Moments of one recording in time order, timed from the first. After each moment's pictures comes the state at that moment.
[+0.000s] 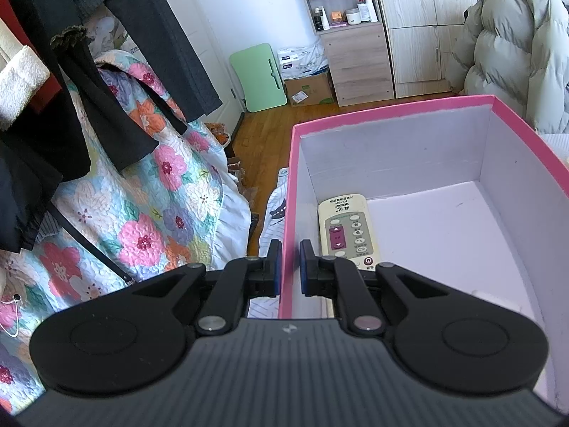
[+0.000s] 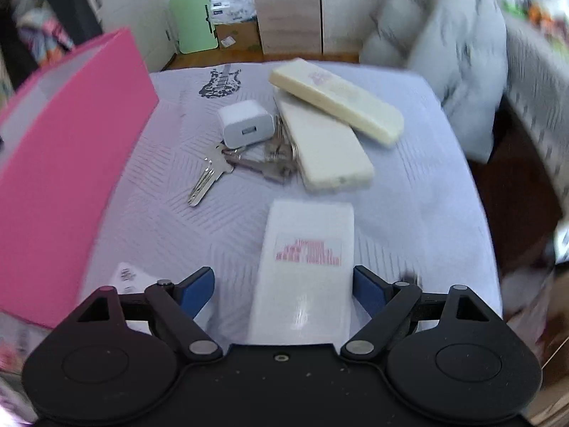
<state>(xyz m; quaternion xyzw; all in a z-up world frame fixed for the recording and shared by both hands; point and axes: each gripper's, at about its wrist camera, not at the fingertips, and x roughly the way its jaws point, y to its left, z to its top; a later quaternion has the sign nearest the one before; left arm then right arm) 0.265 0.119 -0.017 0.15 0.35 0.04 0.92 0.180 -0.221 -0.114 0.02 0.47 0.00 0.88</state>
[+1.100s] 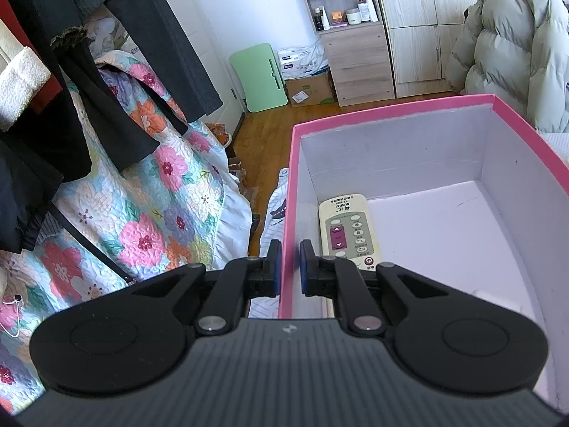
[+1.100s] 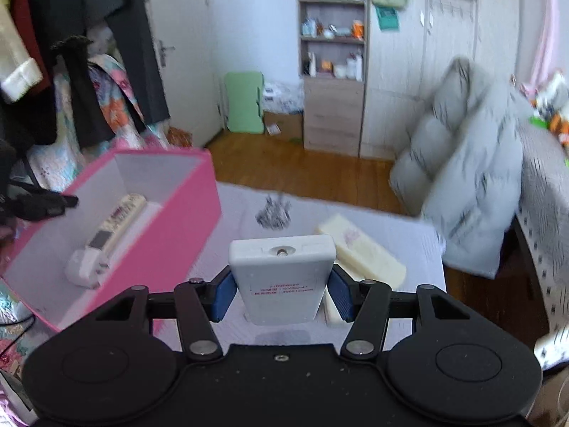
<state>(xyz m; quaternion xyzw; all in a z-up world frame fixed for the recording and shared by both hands) 0.263 0.120 -0.018 0.14 0.35 0.04 0.92 0.160 -0.211 0.004 -0.01 0.32 0.09 0.94</state>
